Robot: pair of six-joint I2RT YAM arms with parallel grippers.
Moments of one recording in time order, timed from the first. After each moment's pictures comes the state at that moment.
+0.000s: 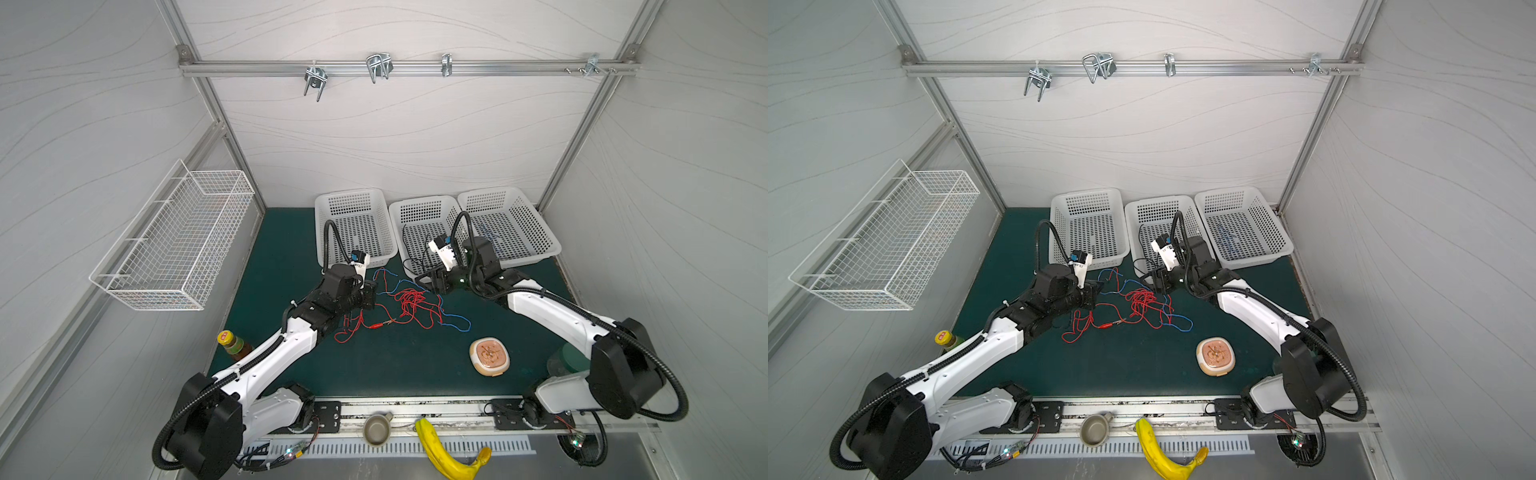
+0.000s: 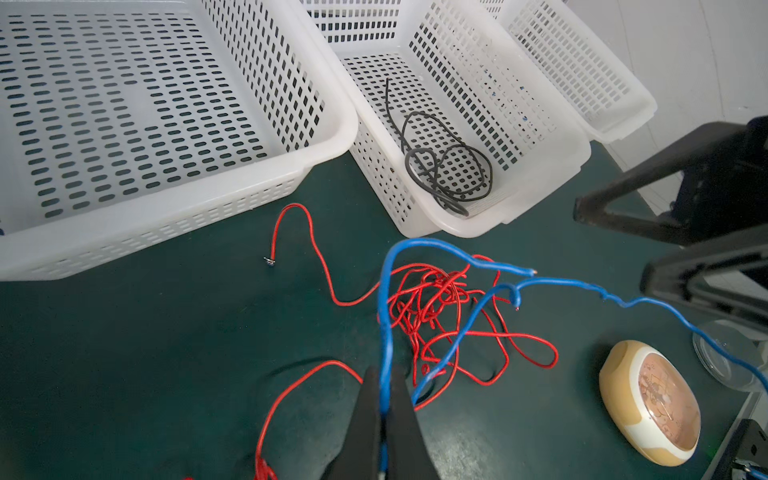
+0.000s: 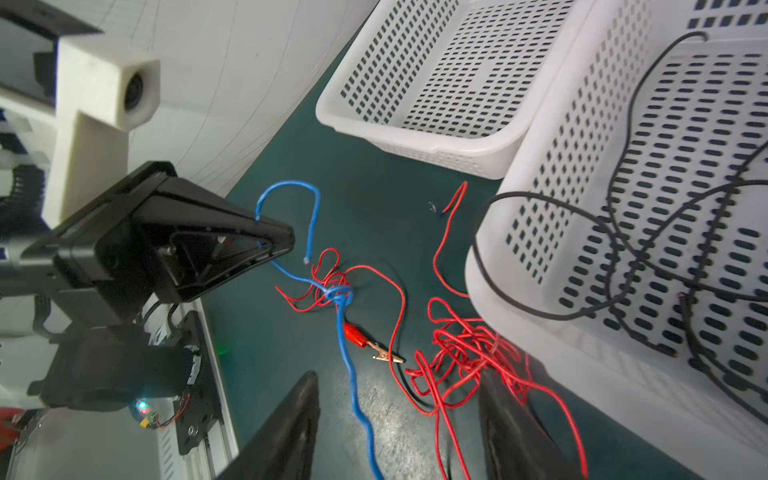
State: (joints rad) left arm -0.49 1.11 0.66 -0.14 0.13 -0.32; right arm 0.61 1.41 0.95 -0.16 -0.54 0.19
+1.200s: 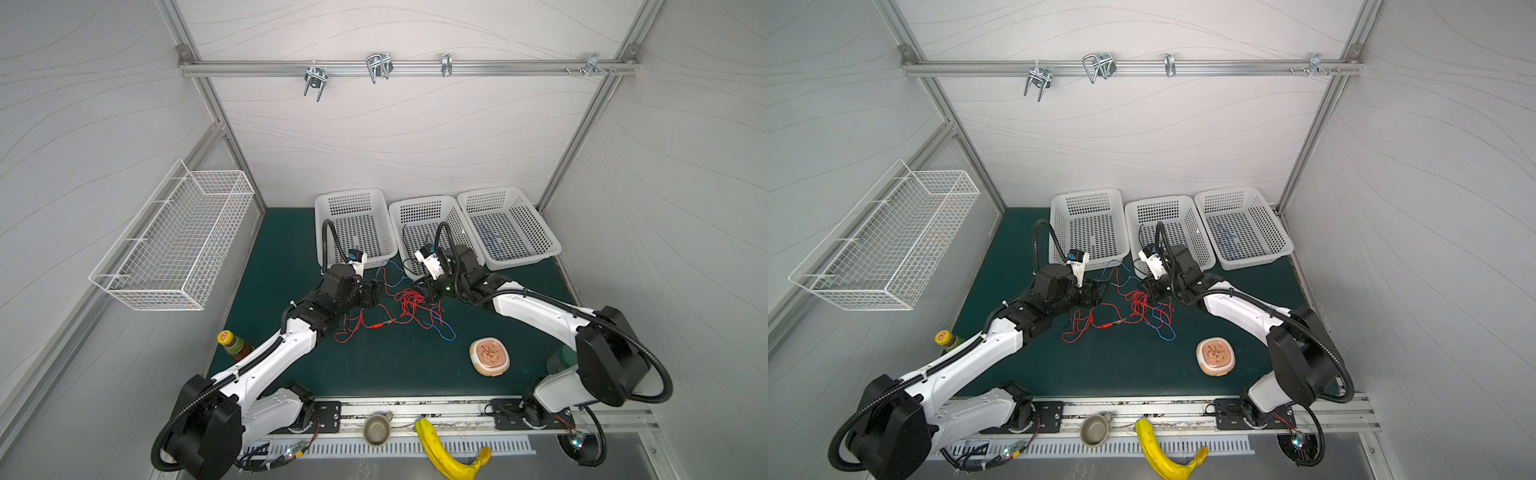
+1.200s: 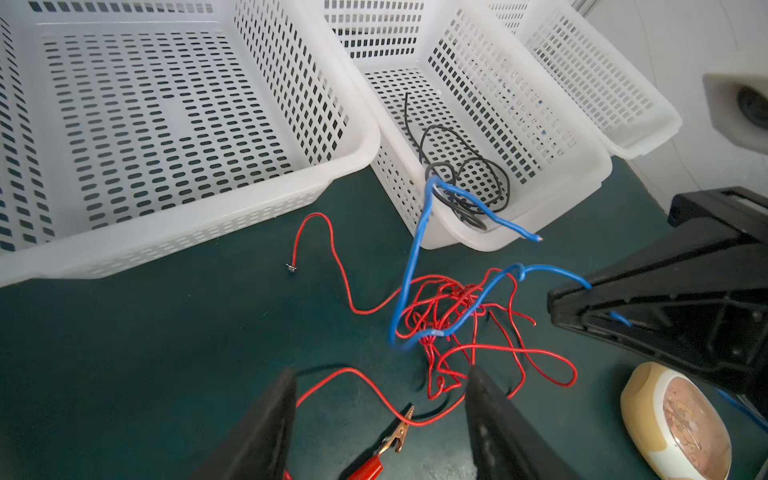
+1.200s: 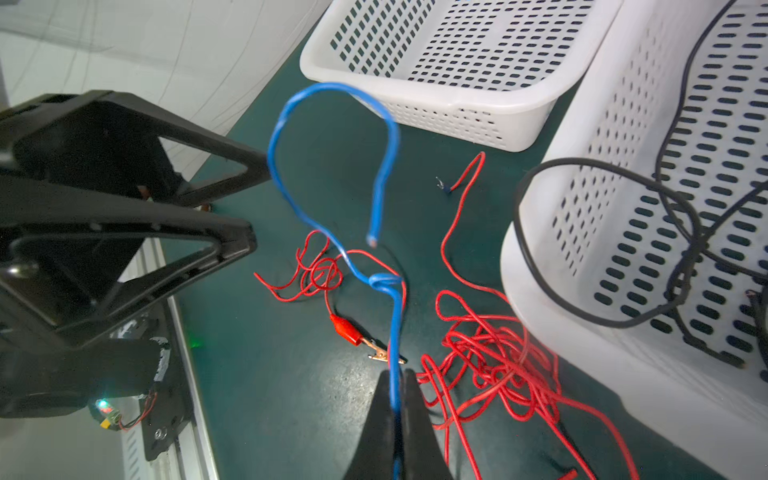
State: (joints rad) left arm -0.49 1.10 0.66 -0.14 0.06 -0.33; right arm 0.69 1.49 0.94 -0.12 -0.42 0.19
